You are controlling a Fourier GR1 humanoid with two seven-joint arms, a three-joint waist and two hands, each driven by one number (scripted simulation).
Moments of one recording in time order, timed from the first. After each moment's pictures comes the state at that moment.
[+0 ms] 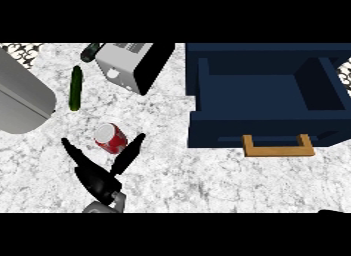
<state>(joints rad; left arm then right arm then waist) -0.08 0.02 -0.38 -1.40 -0.09 1.43 0.20 0.19 -0.11 -0.24 -2.20 -0.16 0.06 0.21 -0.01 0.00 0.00</state>
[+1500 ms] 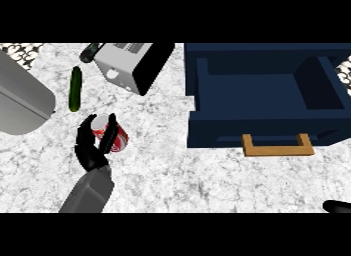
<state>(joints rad) -0.38 0.01 0.07 -0.67 0.68 0.71 -0.77 0.10 -0.14 -0.27 -2.23 -0.14 0.05 0.31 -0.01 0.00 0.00</state>
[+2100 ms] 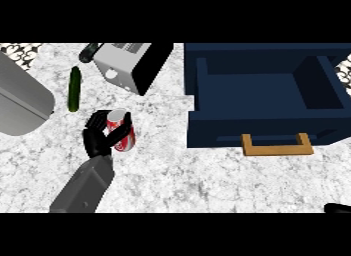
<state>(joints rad) -0.55 0.05 0.07 -0.41 0.61 0.45 -0.82 0.11 -0.12 -0.28 -2.23 -0.13 0.07 0.28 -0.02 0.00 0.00</state>
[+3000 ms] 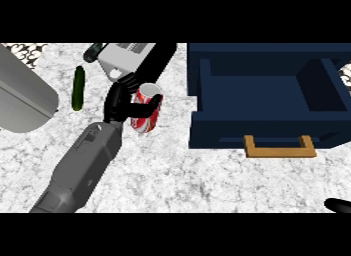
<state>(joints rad) -0.72 0.11 -0.17 -0.64 0.41 0.16 -0.43 0.10 -0.12 -0.29 -2.25 -0.08 0.05 0.29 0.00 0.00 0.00</state>
